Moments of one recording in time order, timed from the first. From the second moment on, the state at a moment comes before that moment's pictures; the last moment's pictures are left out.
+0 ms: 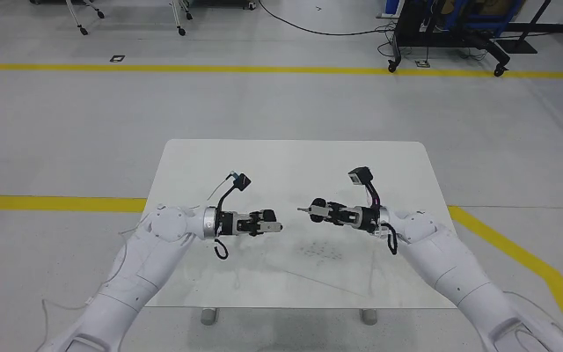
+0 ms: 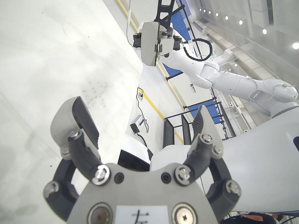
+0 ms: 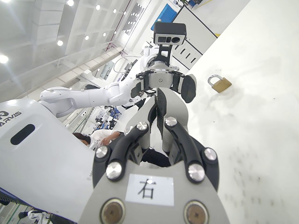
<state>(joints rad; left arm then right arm) 0.96 -1.12 -0.94 -1.21 -0.27 -0.65 -1.10 -1.00 -1.03 0.83 -1.11 0.55 -0.88 0.94</state>
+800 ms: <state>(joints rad) 1.36 -1.01 -1.21 -1.72 0.86 -0.26 -0.77 -1.00 -1.03 0.83 -1.11 0.55 -0.88 0.94</state>
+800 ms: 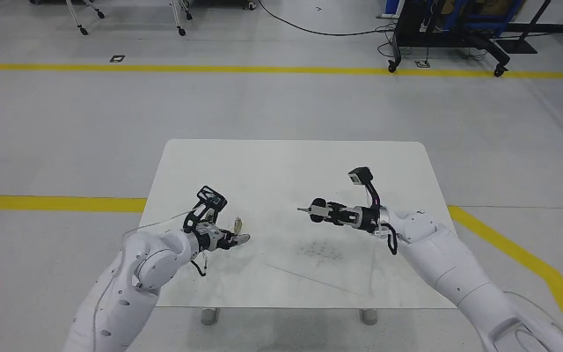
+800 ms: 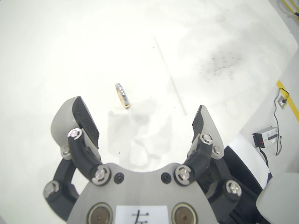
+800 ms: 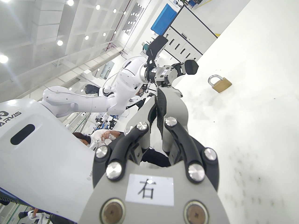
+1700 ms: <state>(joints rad) 1.19 -1.06 -1.03 -1.55 0.99 -0.18 -0.80 -1.00 -1.03 0.83 -1.11 0.55 -0.88 0.94</state>
